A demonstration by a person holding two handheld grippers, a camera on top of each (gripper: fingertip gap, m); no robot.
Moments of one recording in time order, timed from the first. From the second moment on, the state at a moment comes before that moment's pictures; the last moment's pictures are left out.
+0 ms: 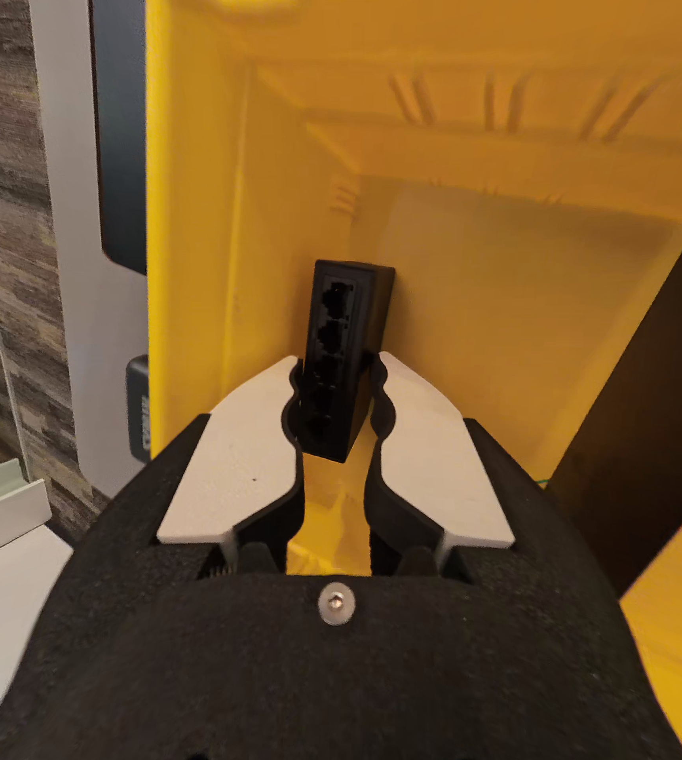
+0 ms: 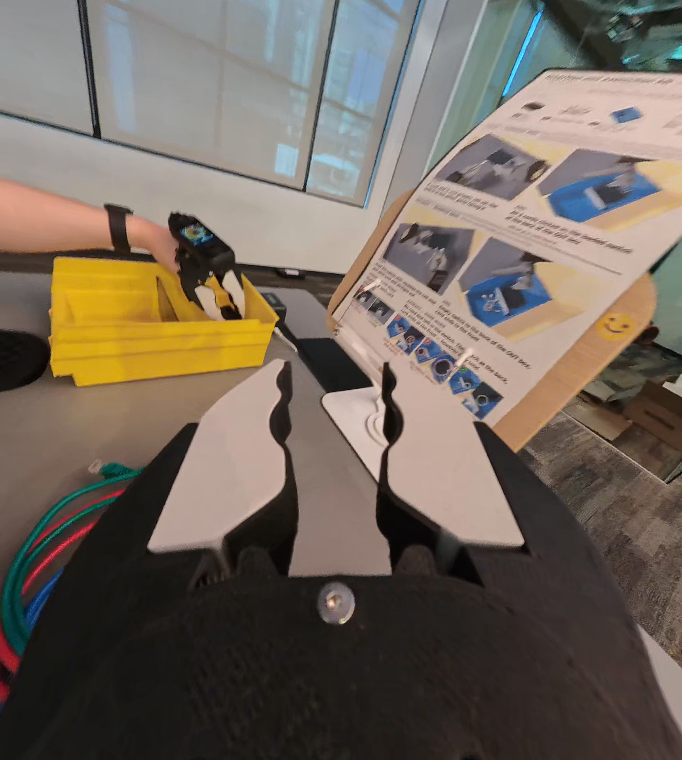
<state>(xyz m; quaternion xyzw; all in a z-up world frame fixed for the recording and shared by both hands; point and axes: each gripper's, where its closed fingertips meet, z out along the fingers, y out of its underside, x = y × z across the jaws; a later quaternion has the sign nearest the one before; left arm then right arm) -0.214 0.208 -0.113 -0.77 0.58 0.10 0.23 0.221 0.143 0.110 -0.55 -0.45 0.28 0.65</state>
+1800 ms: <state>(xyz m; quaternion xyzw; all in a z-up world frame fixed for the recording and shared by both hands) 0.112 0.022 0.072 -0.40 0.64 0.02 0.66 0.101 0.011 0.080 -0.24 -0.67 0.25 0.65</state>
